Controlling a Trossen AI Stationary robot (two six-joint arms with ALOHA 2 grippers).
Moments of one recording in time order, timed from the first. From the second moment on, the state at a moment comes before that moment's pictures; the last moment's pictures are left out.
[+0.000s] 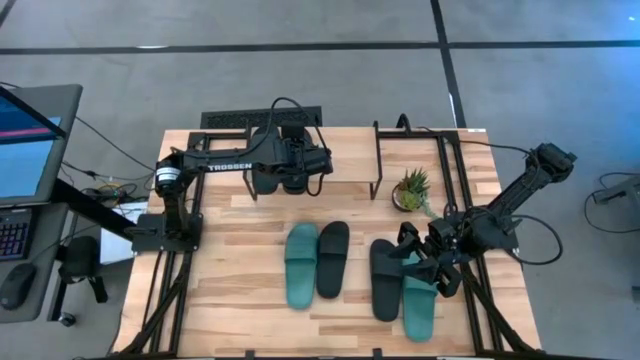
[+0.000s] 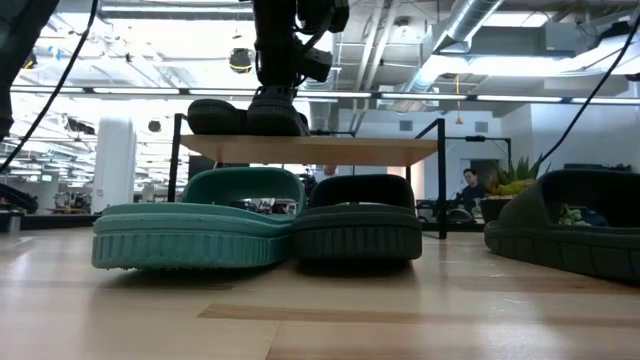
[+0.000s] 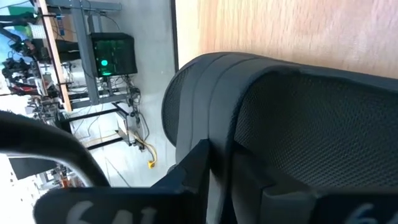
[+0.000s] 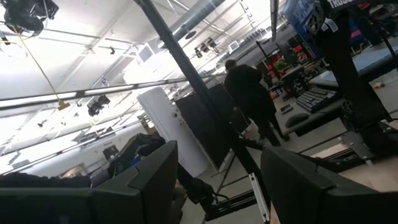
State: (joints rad) left arm 0.20 1.88 1.71 -1.11 -0.83 0.32; right arm 0.73 1.07 0.51 0.90 0.45 0.41
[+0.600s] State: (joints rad) left arm 0.19 1.88 1.71 -1.10 -0.84 0.34; right arm 0.73 1.07 0.51 0.90 0.45 0.42
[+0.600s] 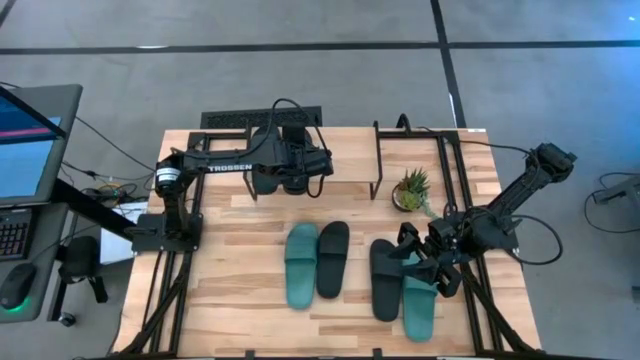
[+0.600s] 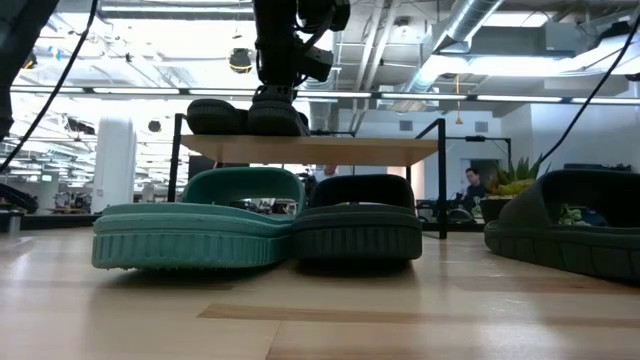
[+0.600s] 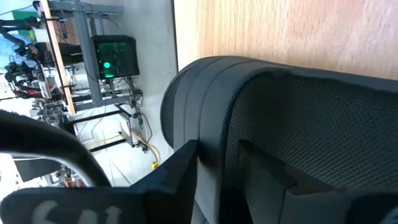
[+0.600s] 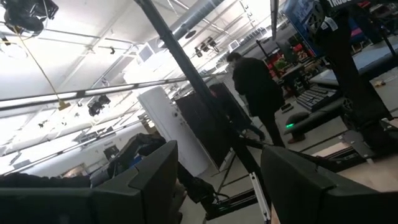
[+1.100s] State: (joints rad) left arm 0.18 1.88 1.71 -1.12 -0.82 0.36; right arm 0.73 1.07 0.51 0.90 0.45 0.44
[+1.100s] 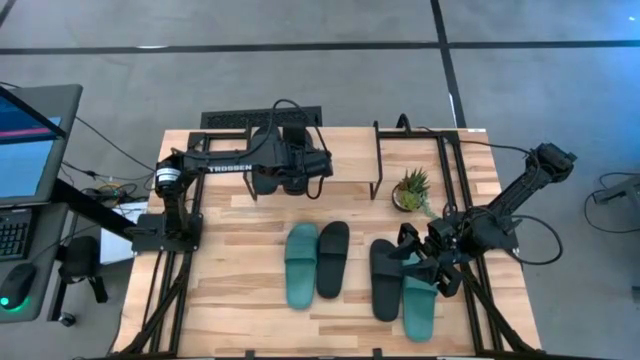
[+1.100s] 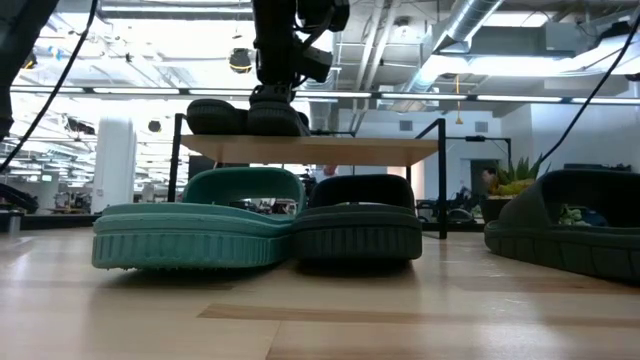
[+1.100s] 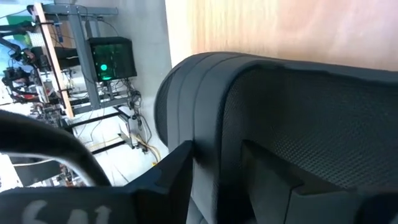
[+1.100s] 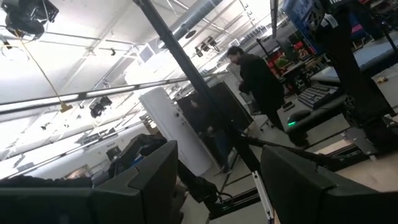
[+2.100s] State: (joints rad) left arm 0.21 1.88 1.82 -1.22 -0.70 0.37; right arm 0.76 1.07 0.51 0.89 0.45 0.44
